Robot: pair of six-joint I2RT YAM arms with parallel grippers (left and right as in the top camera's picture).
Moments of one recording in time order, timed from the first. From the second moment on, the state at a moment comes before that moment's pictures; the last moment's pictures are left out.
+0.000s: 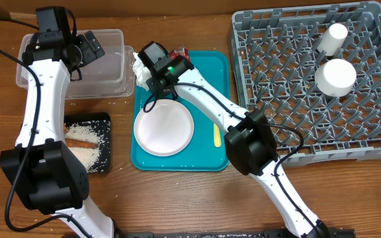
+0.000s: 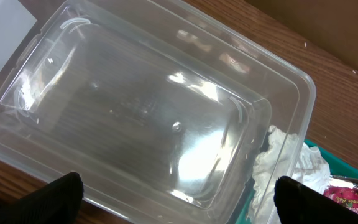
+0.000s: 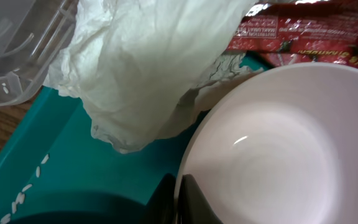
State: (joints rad) left arm 0.16 1.90 1.71 -0.76 -0.07 -0.39; right arm 0.71 2.60 2.42 -0.95 0.09 0.15
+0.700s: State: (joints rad) left arm 0.16 1.90 1.71 -0.76 -0.07 -0.39; right arm -0.10 2.11 2.51 -1.40 -0.21 0.41
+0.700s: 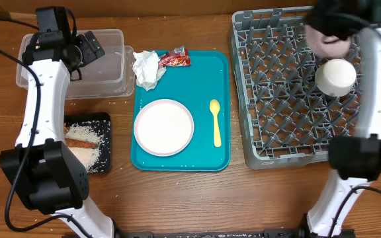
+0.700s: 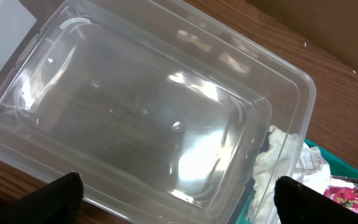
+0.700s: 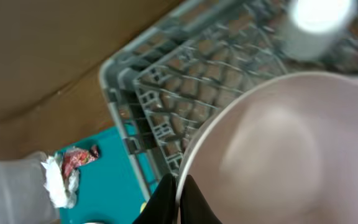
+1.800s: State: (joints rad) left arm 0.16 1.90 1.71 -0.76 -0.07 -0.39; right arm -0.69 2.12 1.78 -1.61 -1.23 -0.13
